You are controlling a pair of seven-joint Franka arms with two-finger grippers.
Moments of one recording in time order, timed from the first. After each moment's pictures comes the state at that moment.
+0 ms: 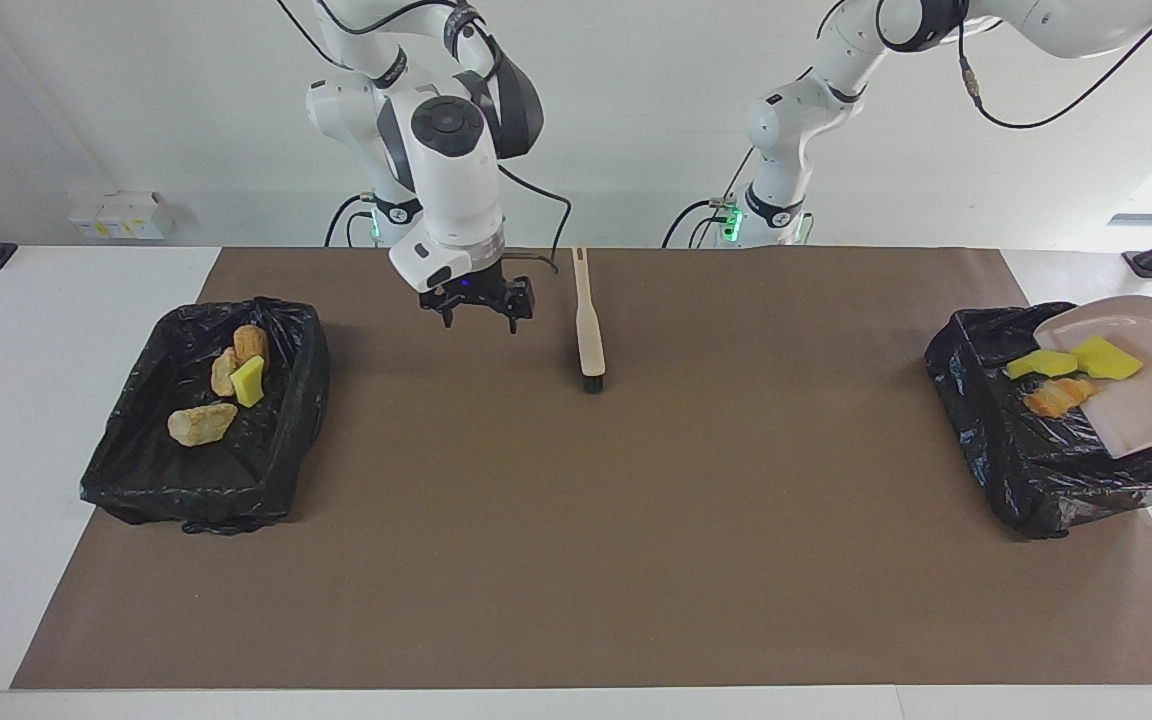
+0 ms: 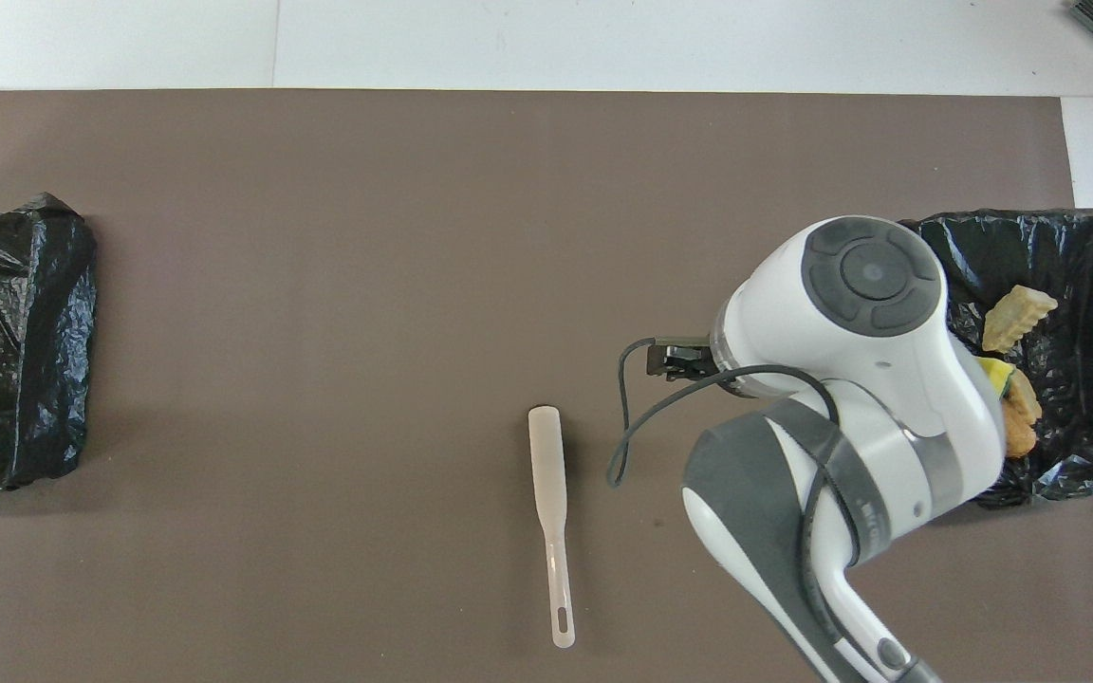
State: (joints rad) left arm 0.41 0.31 -0.03 -1.39 0.73 1.85 1.79; right arm 0.14 0.08 0.24 -1.82 -0.05 1.85 0.51
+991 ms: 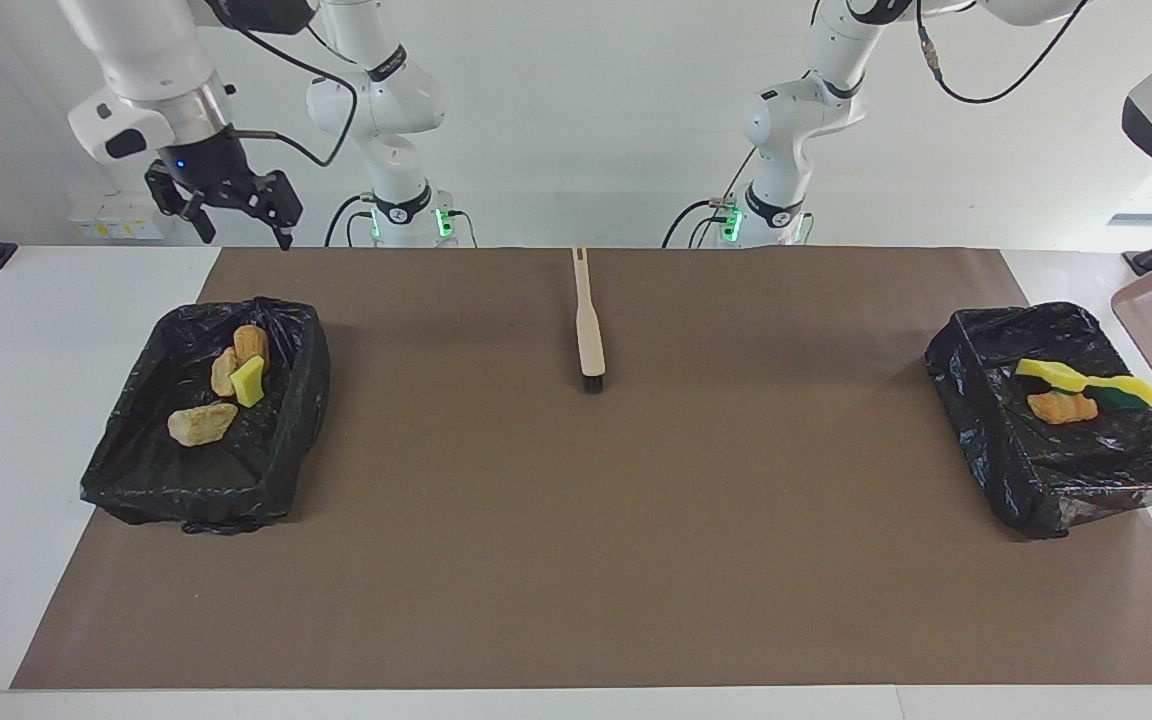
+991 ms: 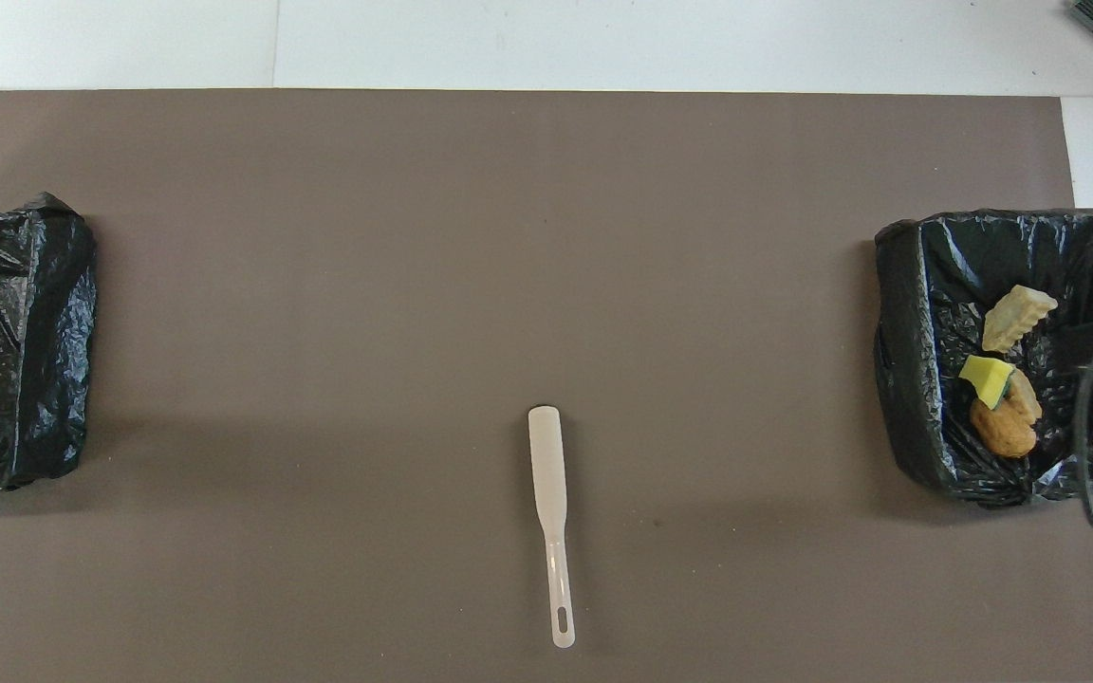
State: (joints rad) left arm 0.27 0.17 -0.03 -1.48 1.07 1.85 1.66; right arm 0.04 -0.10 -0.11 -1.57 -0.06 1.45 0.00
